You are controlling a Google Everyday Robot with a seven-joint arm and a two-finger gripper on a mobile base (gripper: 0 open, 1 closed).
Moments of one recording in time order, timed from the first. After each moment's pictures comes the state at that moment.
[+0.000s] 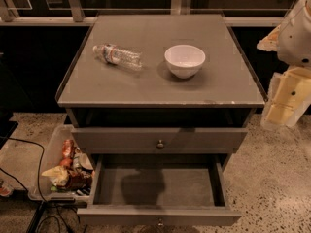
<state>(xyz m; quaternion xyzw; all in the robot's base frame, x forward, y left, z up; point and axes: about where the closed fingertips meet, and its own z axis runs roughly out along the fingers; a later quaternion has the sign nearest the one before) 0.438 -0.216 0.977 -0.60 0.78 -0.03 0.16</state>
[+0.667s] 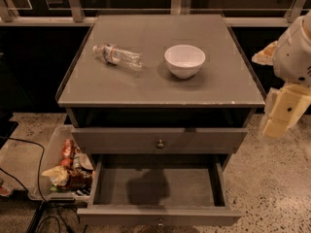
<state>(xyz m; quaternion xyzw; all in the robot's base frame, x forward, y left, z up) 0.429 -0.210 0.956 -0.61 0.77 -0.01 0.17</state>
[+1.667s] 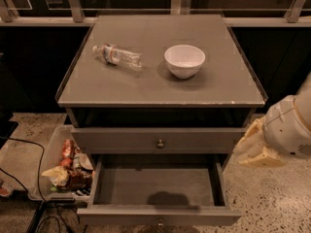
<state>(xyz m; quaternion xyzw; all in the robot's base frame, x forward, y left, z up) 0.365 -0.193 0.855 -0.63 0.75 0.09 0.19</state>
